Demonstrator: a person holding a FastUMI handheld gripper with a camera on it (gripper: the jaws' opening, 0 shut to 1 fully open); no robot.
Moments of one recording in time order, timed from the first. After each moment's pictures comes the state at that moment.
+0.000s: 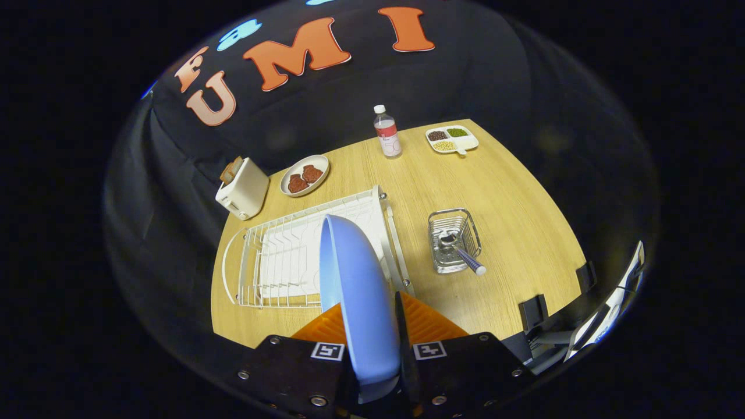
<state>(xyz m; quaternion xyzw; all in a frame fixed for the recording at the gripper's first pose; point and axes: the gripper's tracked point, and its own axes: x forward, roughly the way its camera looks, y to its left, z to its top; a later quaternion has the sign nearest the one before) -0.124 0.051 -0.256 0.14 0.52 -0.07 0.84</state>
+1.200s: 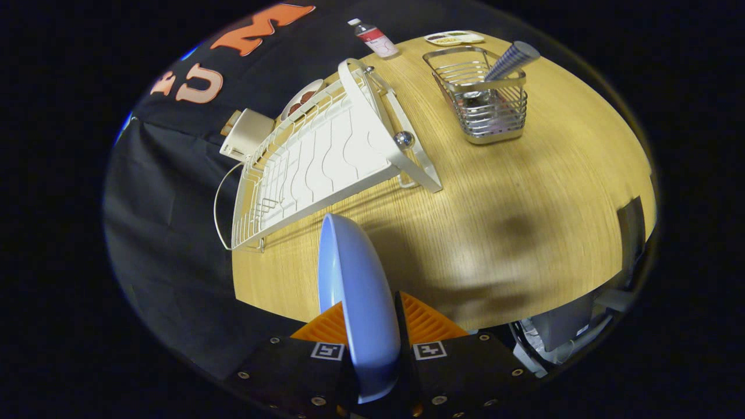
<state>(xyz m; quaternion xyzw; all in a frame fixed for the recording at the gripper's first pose) -0.213 0.111 -0.403 0.30 0.62 0.01 0.73</state>
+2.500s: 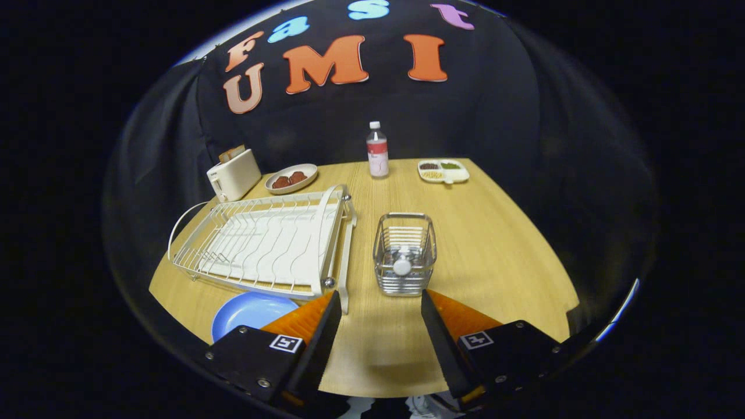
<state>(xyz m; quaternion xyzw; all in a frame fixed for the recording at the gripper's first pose) -0.121 -0.043 -0.328 0.00 0.36 -0.05 0.93</state>
